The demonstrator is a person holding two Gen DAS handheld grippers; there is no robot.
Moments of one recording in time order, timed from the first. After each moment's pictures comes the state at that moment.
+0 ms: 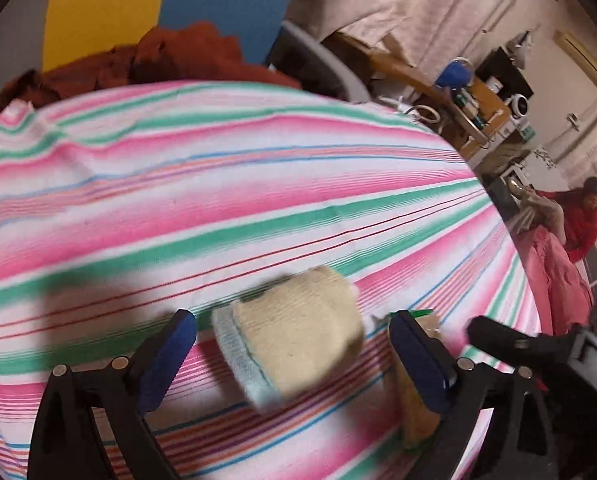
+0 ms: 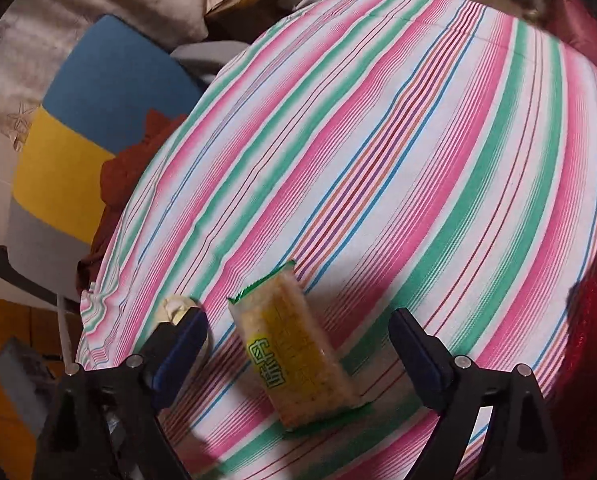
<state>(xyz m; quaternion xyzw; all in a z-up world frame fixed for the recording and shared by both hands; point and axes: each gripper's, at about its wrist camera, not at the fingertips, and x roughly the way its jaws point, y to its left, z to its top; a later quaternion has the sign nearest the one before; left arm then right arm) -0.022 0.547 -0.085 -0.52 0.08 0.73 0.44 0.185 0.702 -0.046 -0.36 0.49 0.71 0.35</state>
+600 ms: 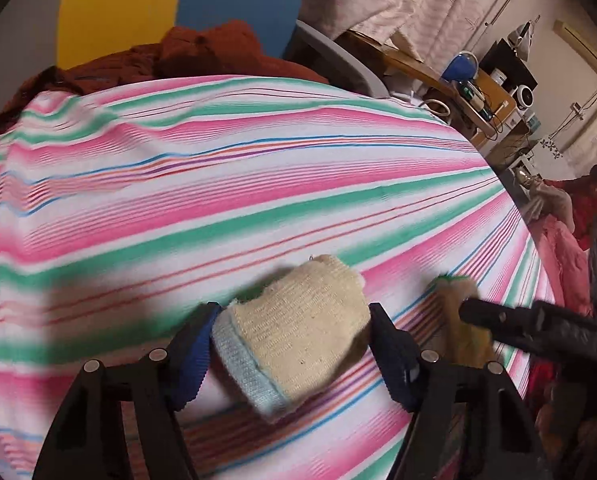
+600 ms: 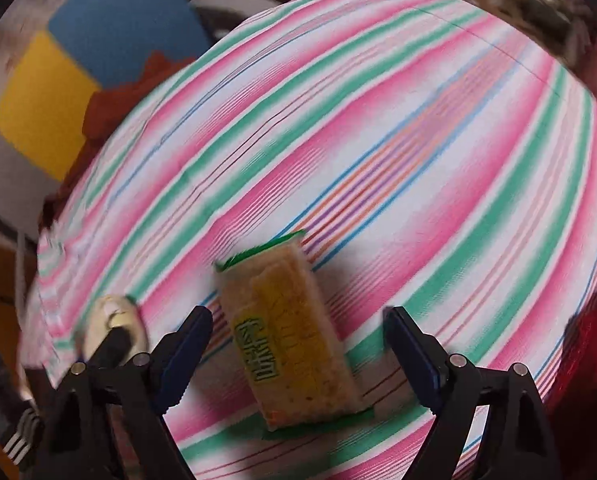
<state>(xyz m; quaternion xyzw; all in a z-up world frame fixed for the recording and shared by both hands) -0.031 0.485 -0.082 -0.51 0.10 0.74 0.43 0.144 0.683 -0.065 -0.46 0.40 0.72 0.34</state>
